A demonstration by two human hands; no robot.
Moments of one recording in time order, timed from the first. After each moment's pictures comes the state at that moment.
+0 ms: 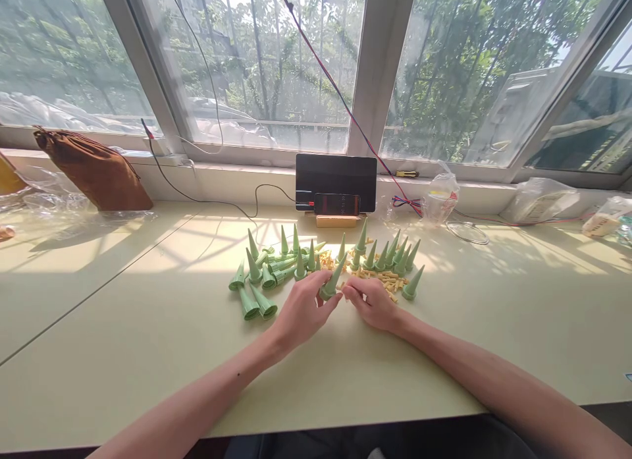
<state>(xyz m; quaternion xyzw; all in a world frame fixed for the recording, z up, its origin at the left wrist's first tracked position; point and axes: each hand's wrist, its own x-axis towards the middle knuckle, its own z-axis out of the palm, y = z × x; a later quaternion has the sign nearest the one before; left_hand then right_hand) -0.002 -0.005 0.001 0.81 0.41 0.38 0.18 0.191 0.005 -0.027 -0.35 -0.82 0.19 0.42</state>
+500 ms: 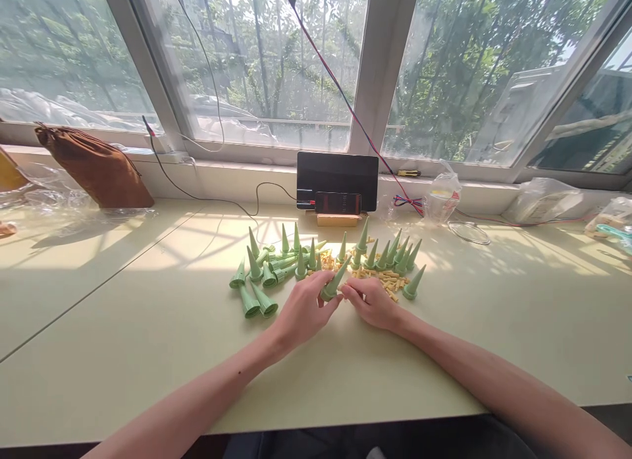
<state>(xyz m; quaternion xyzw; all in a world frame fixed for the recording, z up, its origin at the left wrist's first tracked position) -0.002 -0.007 0.001 0.82 0.40 0.38 0.17 0.189 0.005 -0.026 -0.36 -0.82 0.21 0.40</state>
